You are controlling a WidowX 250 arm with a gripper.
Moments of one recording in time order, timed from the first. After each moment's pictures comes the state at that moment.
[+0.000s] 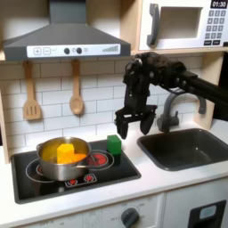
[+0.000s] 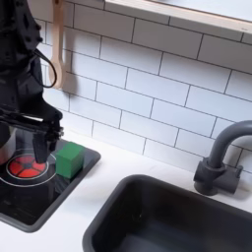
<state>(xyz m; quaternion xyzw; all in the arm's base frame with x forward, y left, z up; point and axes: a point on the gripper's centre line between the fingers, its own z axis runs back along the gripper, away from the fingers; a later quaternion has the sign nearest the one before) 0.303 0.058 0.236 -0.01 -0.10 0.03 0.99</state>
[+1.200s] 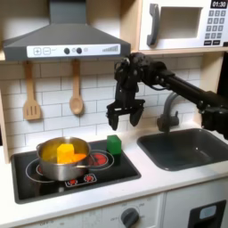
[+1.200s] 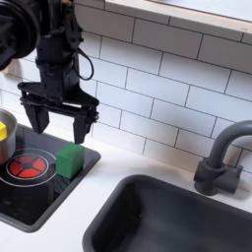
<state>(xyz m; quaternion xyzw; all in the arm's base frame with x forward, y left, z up) 0.373 0.047 0.224 -0.01 -0.12 0.04 0.99</state>
